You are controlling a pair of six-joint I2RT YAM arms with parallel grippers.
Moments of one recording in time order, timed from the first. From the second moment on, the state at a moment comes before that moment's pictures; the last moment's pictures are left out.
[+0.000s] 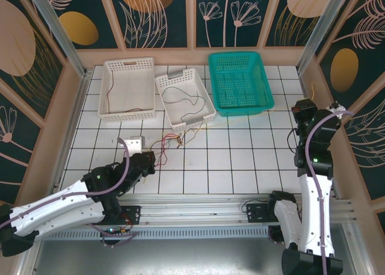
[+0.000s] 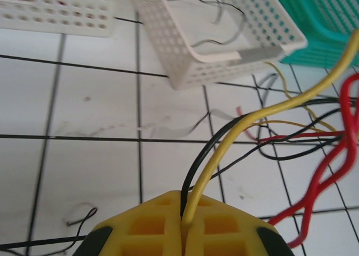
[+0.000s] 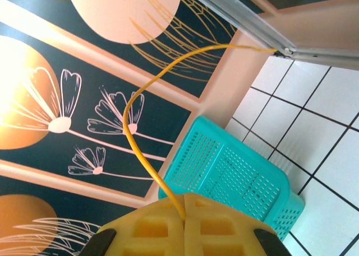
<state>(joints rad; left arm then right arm) -1.07 0.66 0.57 -0.64 -0.58 -0.91 -0.16 0.69 0.84 -0.32 0.02 1.02</state>
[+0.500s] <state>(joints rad) -1.07 0.65 0.64 -0.90 -0.83 -1.14 -0.16 0.69 0.84 -0.34 0.06 1.03</state>
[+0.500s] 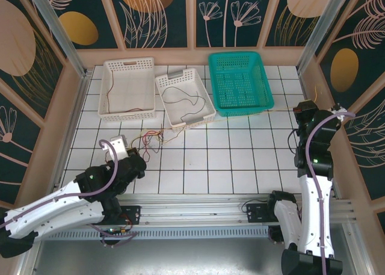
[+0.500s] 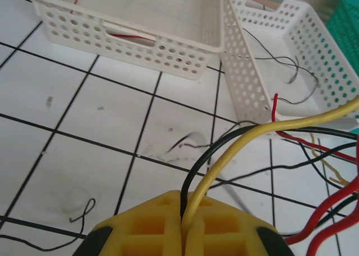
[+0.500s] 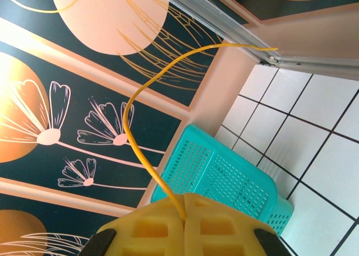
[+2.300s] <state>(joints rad) -1.02 1.09 0.72 -0.28 -0.58 -0.79 0.06 1.05 1.43 -0.25 -0.35 0.81</state>
